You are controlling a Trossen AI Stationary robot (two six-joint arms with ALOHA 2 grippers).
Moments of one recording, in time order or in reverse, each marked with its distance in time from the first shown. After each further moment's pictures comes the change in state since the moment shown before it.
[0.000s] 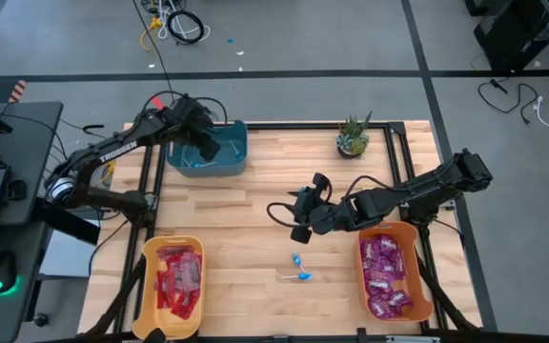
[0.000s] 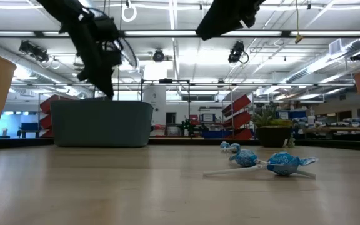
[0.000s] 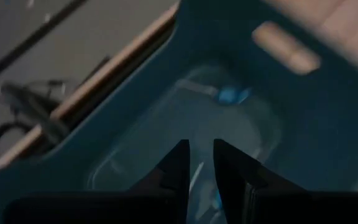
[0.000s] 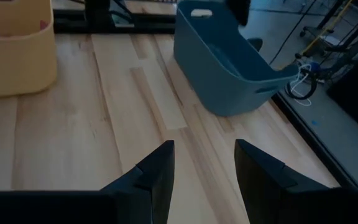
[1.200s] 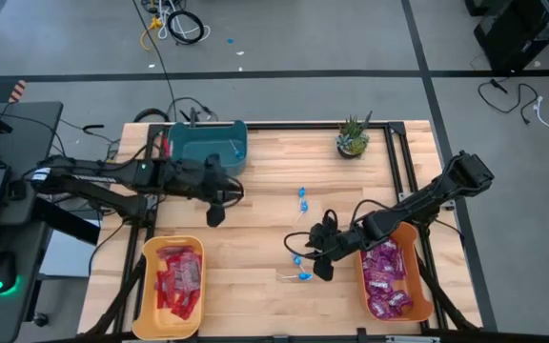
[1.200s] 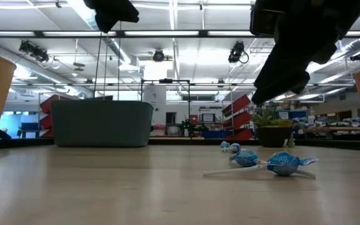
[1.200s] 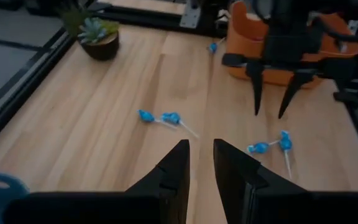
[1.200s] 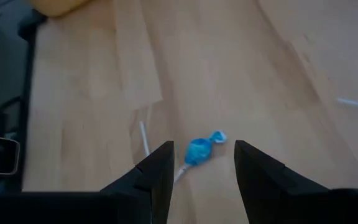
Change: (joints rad) left arm -0.851 -0.179 0.014 0.241 -0.119 -0.193; right arm 0.149 0.001 -0.358 0.231 -0.445 0.479
